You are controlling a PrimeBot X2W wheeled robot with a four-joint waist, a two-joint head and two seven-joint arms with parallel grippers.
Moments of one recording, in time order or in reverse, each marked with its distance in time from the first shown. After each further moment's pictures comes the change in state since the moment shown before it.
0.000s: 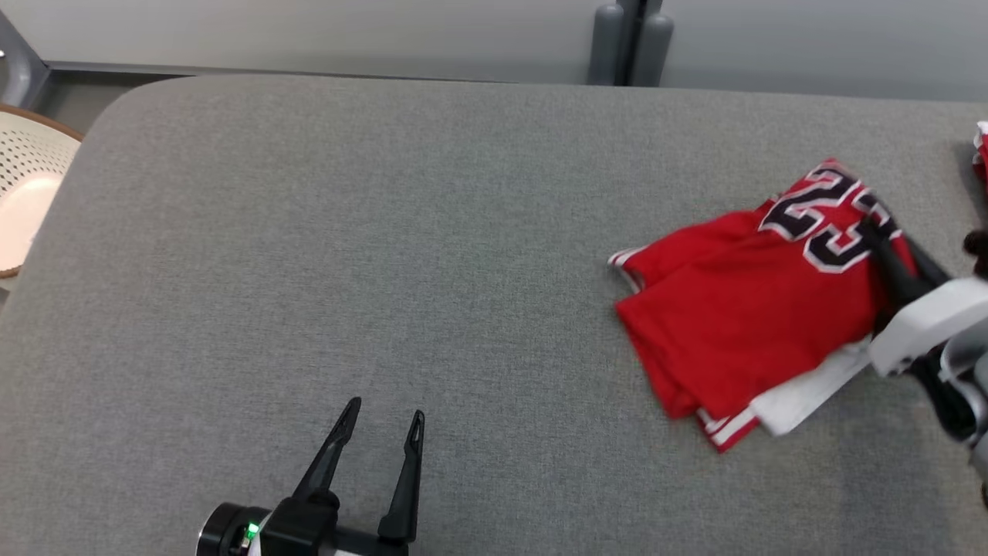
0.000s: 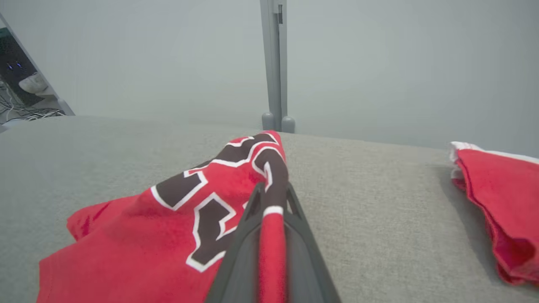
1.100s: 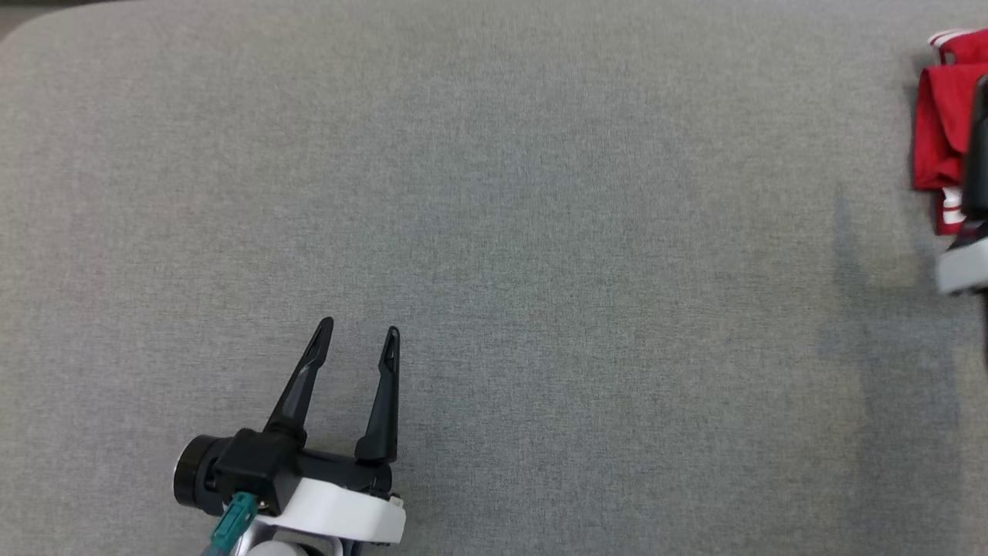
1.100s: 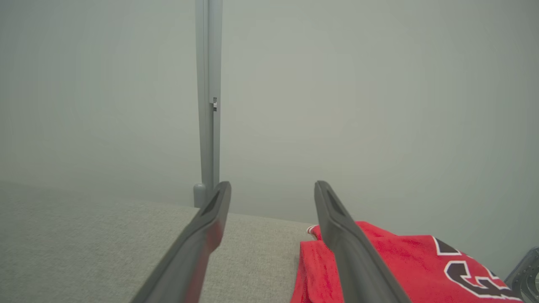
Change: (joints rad) left arm -0.166 0.000 0.029 -0.015 -0.076 -0.012 0.000; right arm -0.056 0.095 -0.573 -0.175 -0.528 0.001 -0.058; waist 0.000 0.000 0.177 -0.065
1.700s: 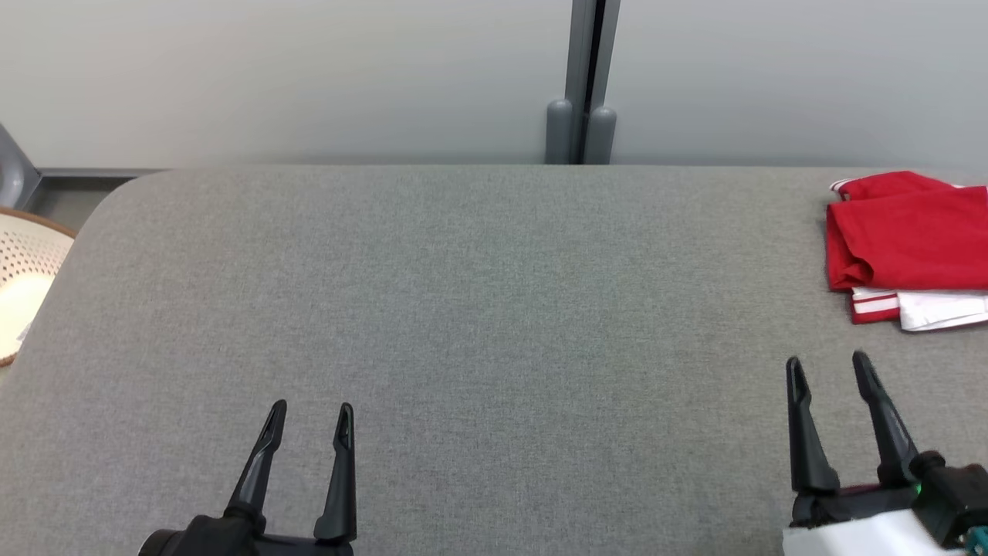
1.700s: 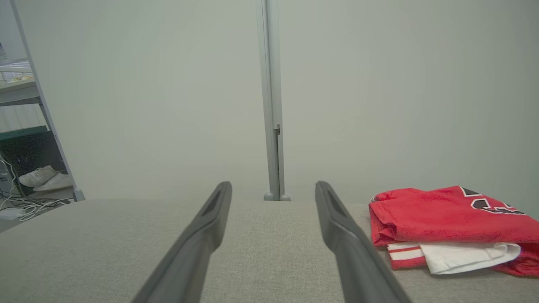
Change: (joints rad) left arm 0.203 0.000 0.099 -0.081 -0.016 0.009 0.000; right arm 0.670 0.354 -0.008 -0.502 -0.095 -0.001 0.000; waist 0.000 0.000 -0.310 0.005
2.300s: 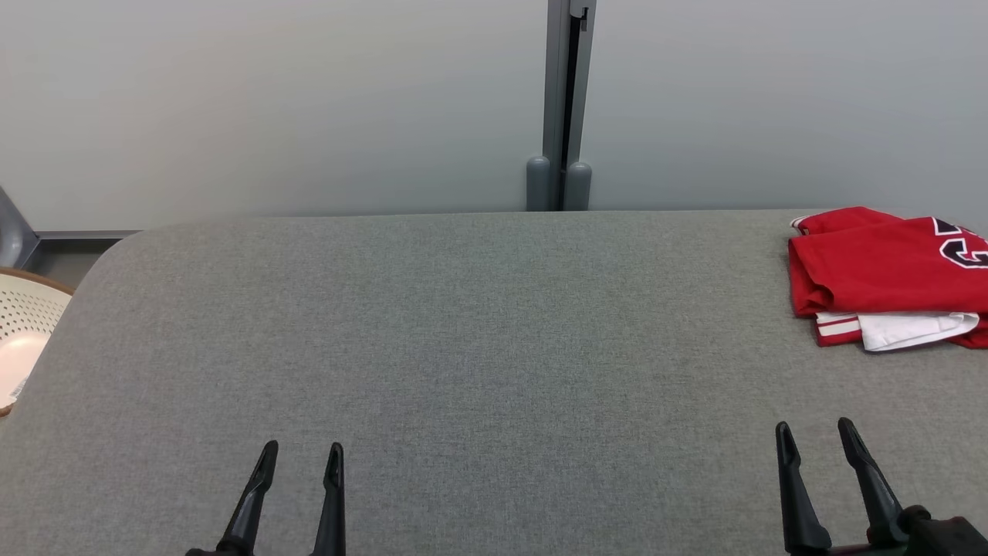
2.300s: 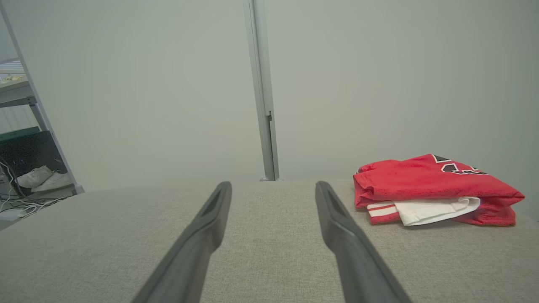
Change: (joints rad) left arm 0.090 0.000 0.029 0.000 0.014 -0.026 0.000; right arm 0.142 0.007 0.021 0.018 0.037 0.000 0.000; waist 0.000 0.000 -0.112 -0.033
